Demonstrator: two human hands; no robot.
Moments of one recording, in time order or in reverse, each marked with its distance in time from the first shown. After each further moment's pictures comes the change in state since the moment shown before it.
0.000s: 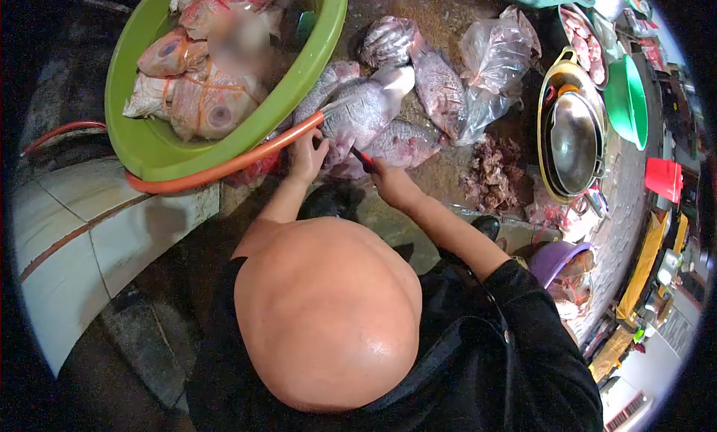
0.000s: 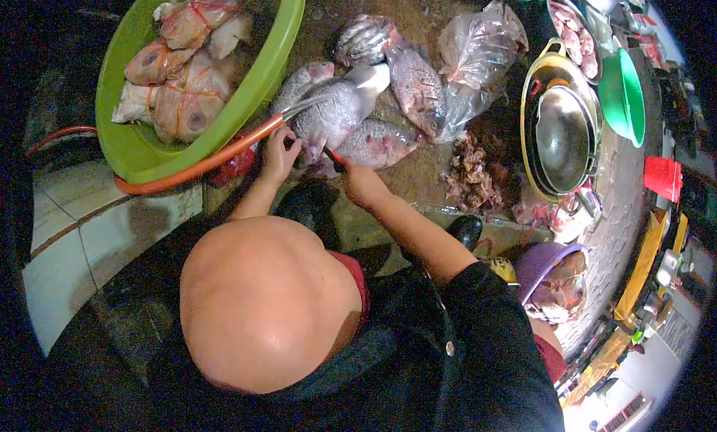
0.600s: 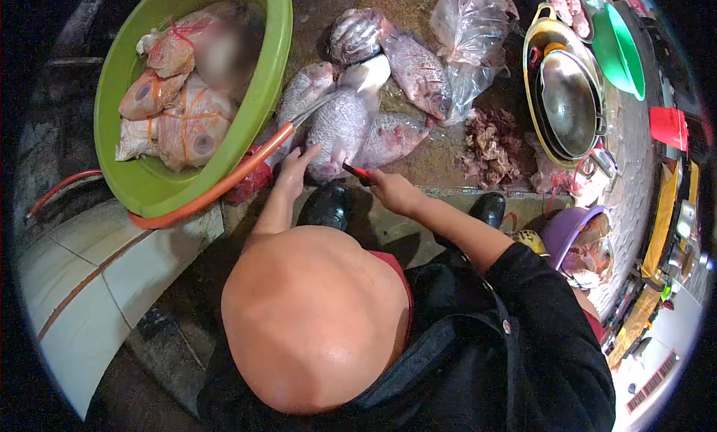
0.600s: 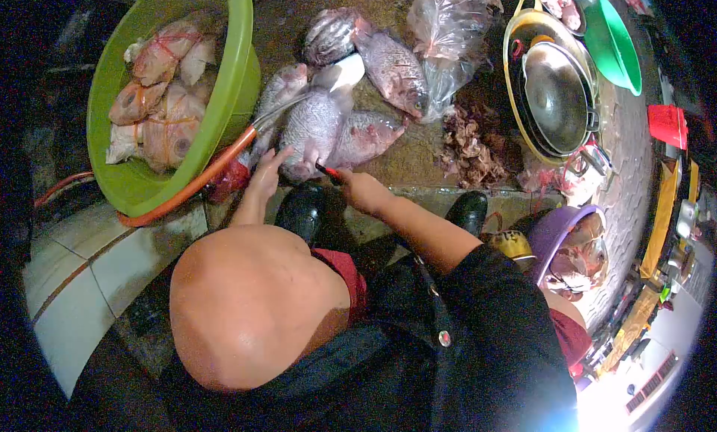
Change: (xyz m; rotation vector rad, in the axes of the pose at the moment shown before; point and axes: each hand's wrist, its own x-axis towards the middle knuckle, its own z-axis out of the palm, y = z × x) left_hand -0.010 0.041 -0.017 -0.712 -0.227 -0.735; right_hand -0.033 0.019 -0.001 -0.033 -0.106 -0.041
